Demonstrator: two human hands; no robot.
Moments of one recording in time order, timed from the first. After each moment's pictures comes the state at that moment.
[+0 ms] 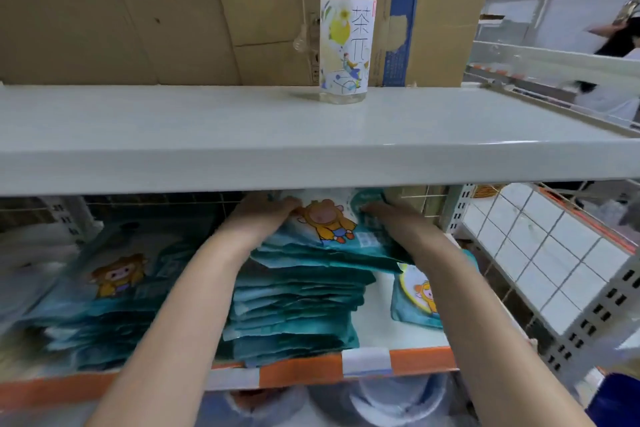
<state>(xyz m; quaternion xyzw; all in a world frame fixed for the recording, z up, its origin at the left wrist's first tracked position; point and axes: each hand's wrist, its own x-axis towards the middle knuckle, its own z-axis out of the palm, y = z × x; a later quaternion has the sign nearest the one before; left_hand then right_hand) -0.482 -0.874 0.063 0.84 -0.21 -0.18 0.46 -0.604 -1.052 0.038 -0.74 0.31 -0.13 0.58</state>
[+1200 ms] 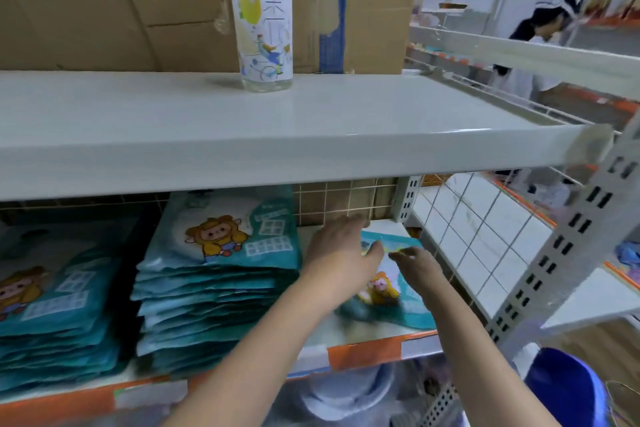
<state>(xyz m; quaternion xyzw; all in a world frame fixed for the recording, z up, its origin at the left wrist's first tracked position) -0.604 -1.017 0.008 0.84 -0.45 -0.06 0.29 -0.679 -1.175 -0.081 -0.73 0.50 -0.13 0.44</state>
